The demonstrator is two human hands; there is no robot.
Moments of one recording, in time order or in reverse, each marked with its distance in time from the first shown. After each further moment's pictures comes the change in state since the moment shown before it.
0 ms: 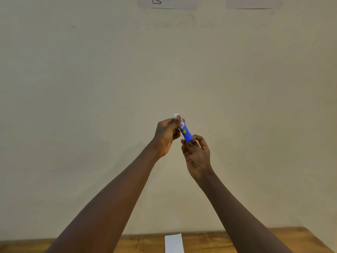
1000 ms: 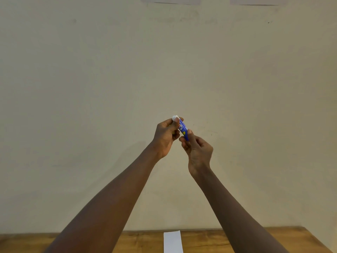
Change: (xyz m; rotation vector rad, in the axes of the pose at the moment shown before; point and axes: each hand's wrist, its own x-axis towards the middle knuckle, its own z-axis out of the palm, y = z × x) left_hand -0.001 -0.015 -0.008 -0.017 -0.006 -0.001; right_hand -0.004 0.004 0.008 -0.206 0.135 -0.139
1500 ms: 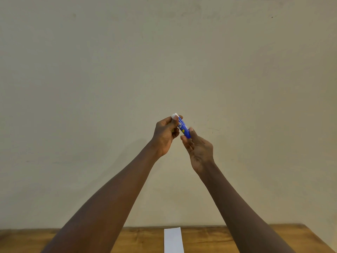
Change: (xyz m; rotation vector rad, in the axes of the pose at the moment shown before) left_hand 0.001 -0.006 -0.003 -0.021 0.046 -0.005; right_hand 0.003 -0.006 -0.004 0.133 -0.018 0.197
